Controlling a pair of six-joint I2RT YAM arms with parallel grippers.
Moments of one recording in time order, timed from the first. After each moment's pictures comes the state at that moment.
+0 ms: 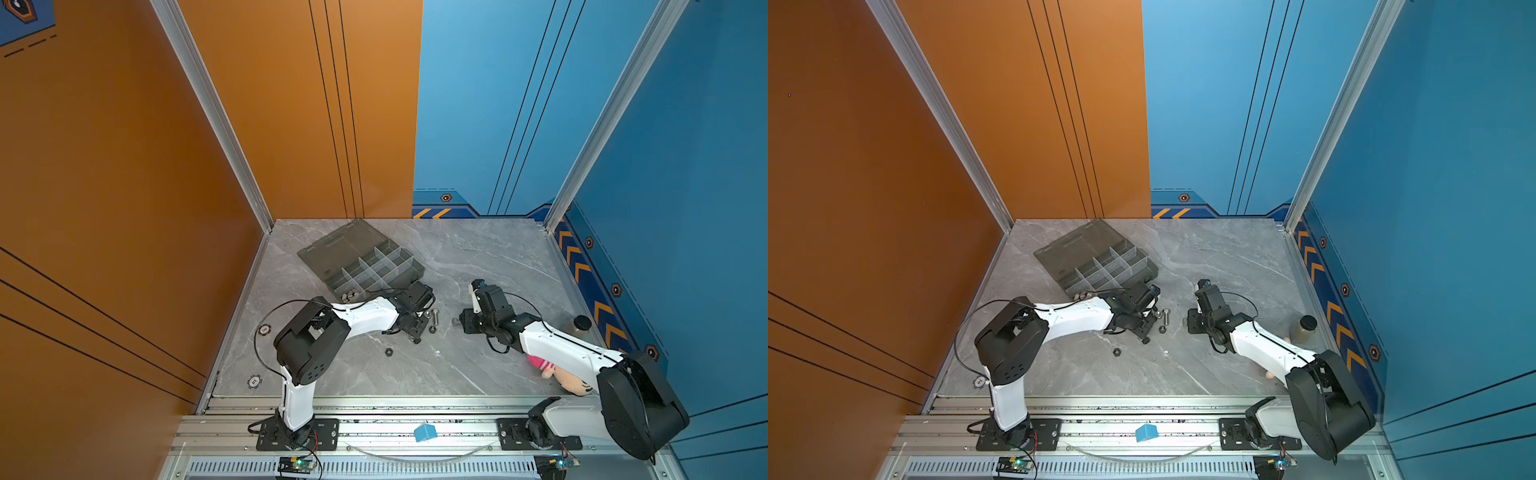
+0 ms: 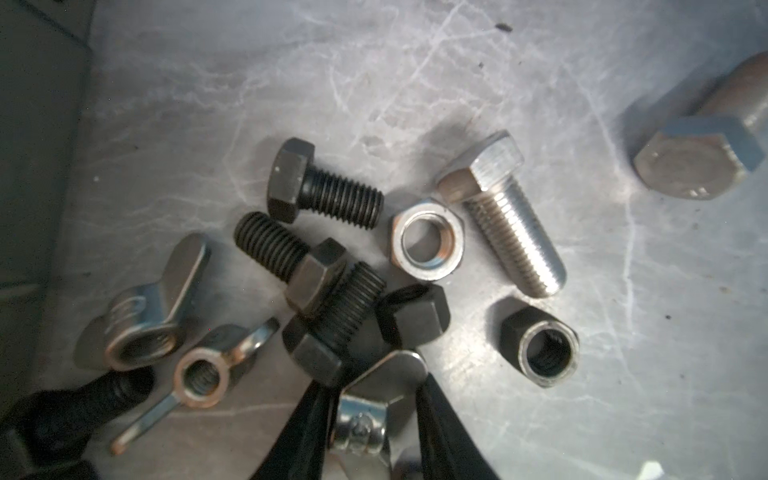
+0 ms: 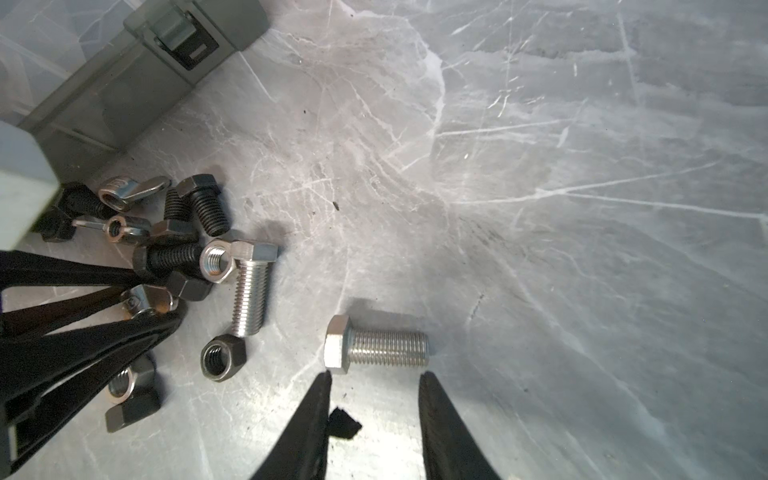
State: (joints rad) left arm -0.82 1.90 1.18 -0.40 -0.06 -0.21; right arm 0.46 1.33 0.64 -0.21 0.02 0.38
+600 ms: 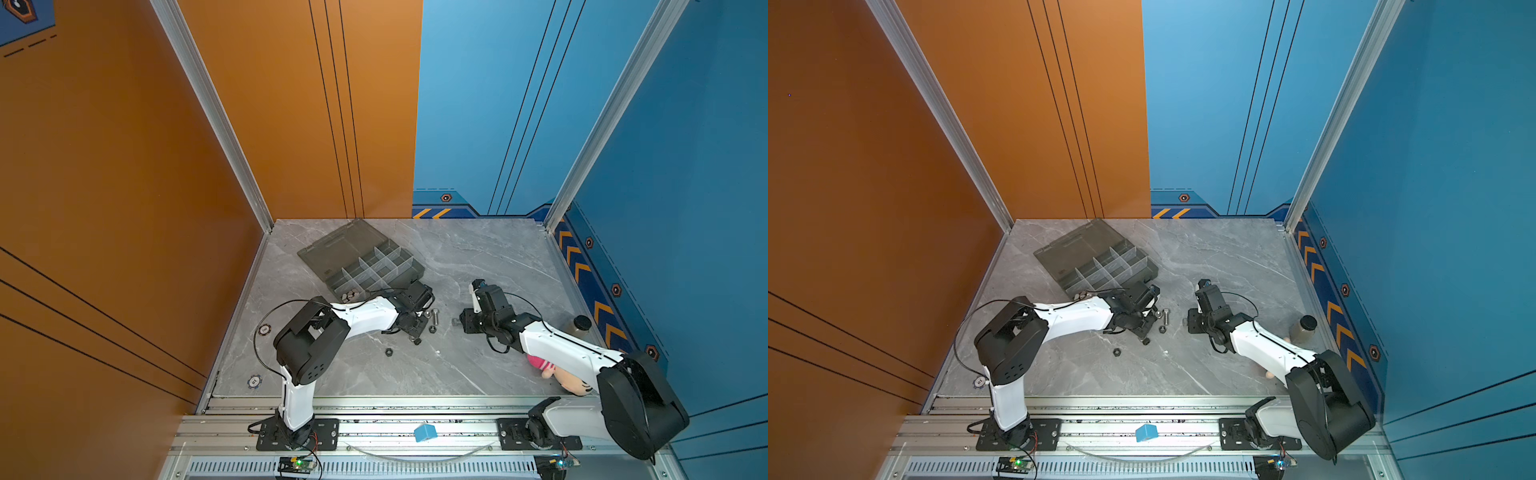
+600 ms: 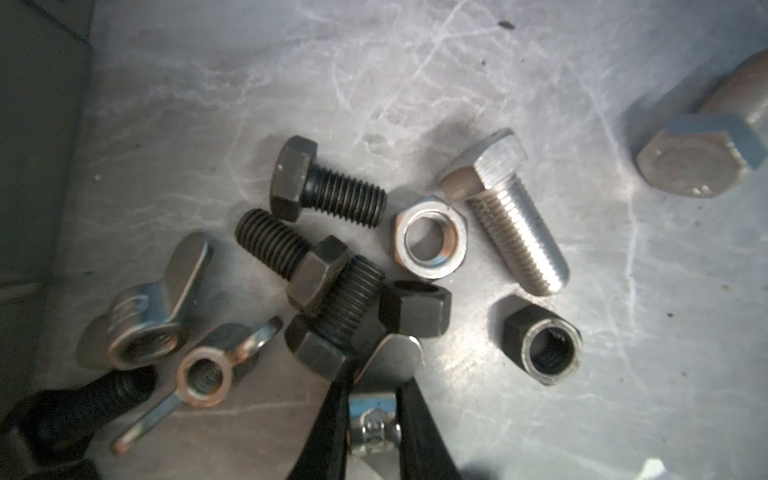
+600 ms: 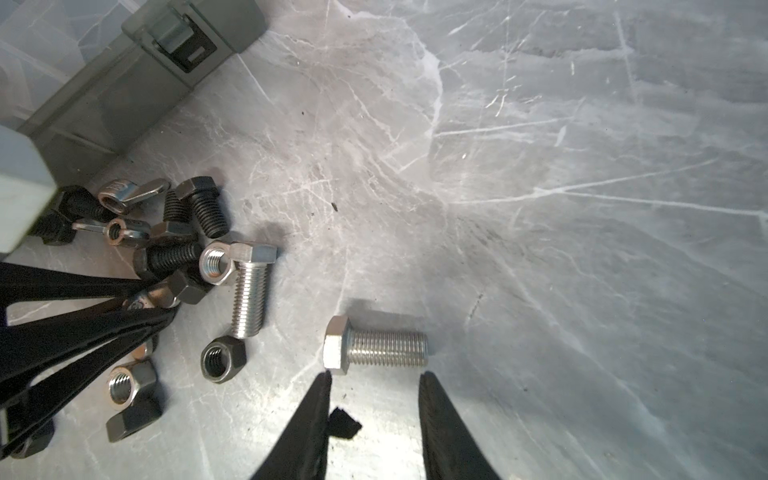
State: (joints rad) left arm -0.81 1.90 1.18 -0.40 -0.05 -0.21; right arm 0.46 1.33 0.64 -0.21 0.02 0.39
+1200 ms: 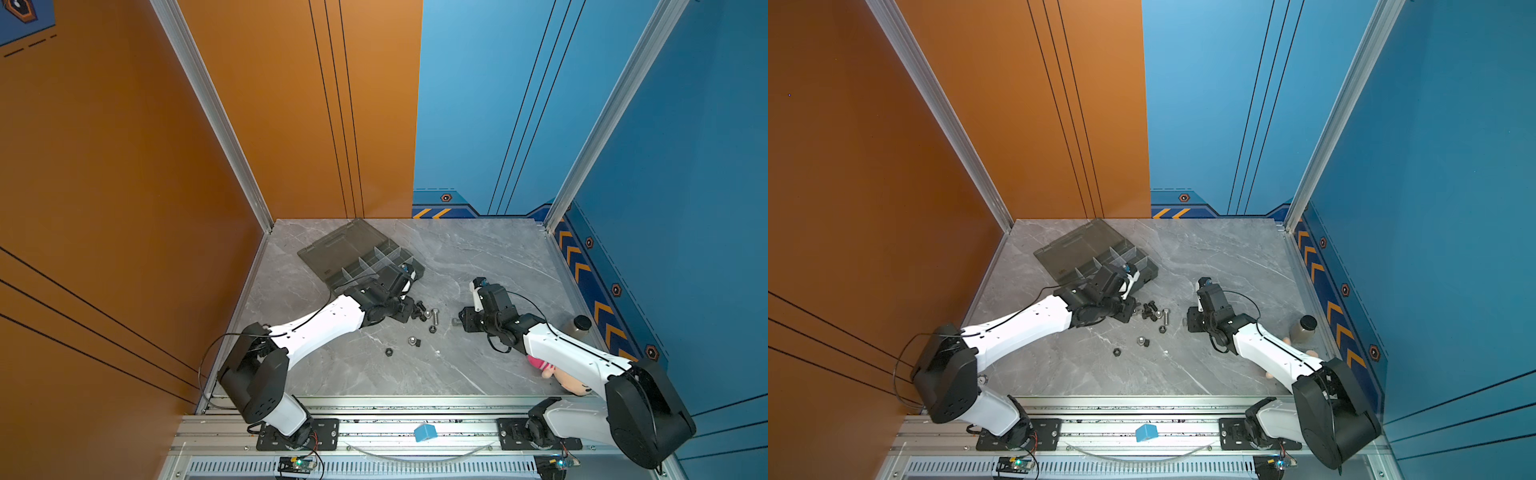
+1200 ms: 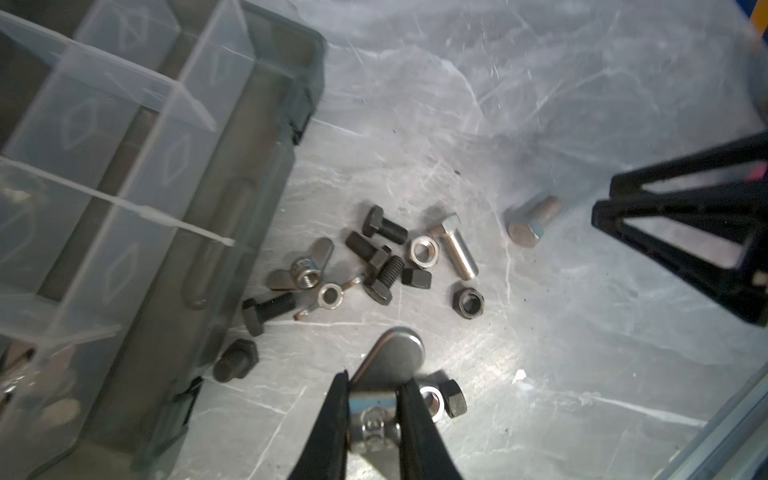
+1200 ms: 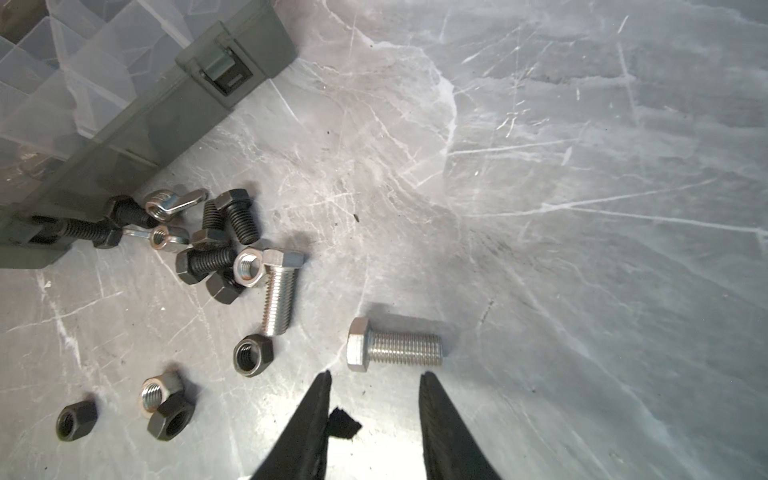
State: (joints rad) left arm -0.70 1.53 1.11 -0.46 -0.03 -0.28; right arm 0.46 1.28 0.64 -0.21 -0.02 0.39
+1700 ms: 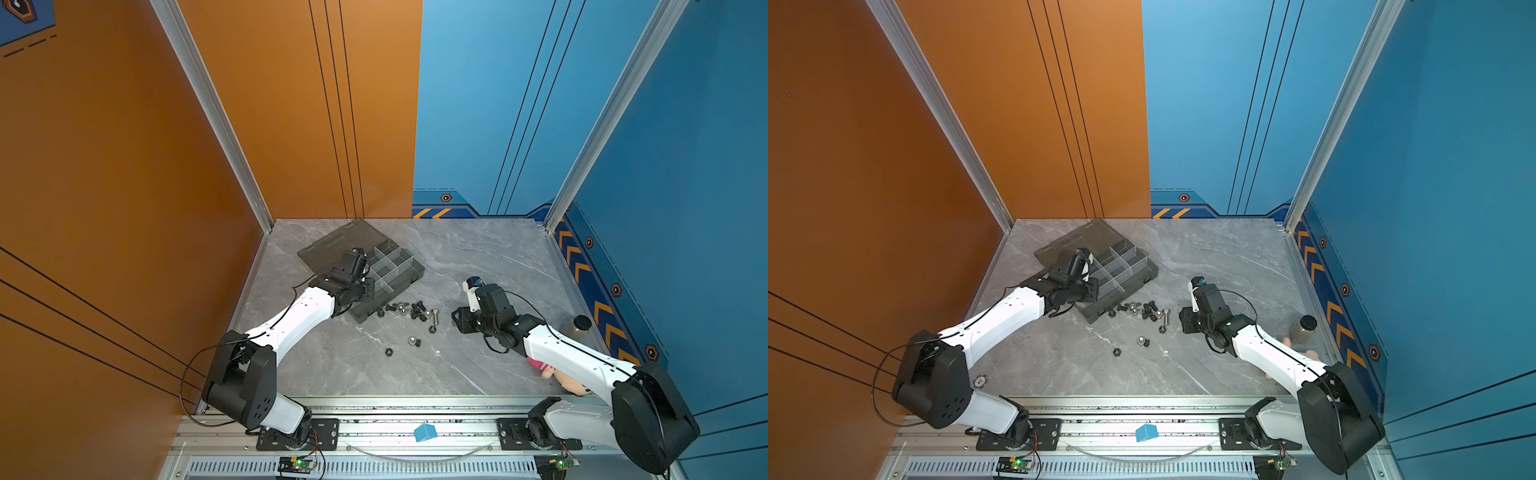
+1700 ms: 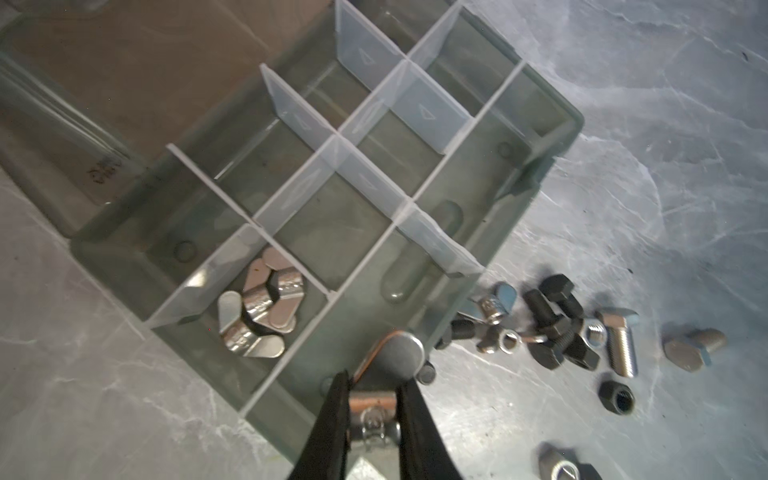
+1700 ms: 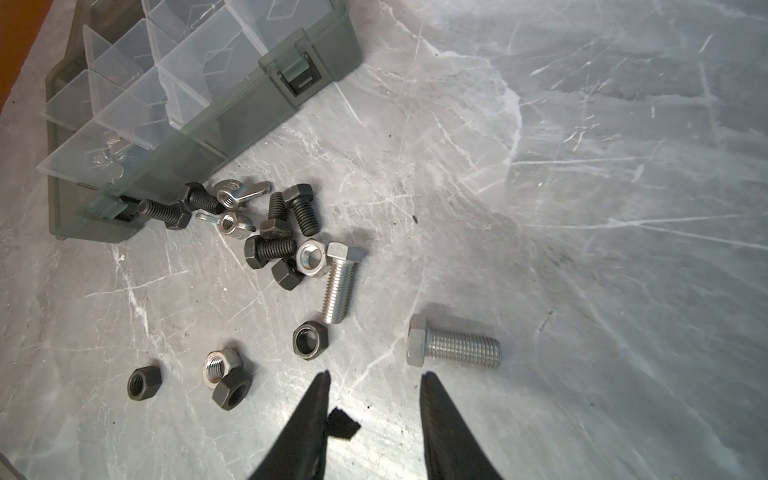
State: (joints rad) left arm -0.41 1.48 1.05 -0.46 -0.07 -0.33; right arm 0.51 1.26 0.65 -0.21 -0.06 0.39
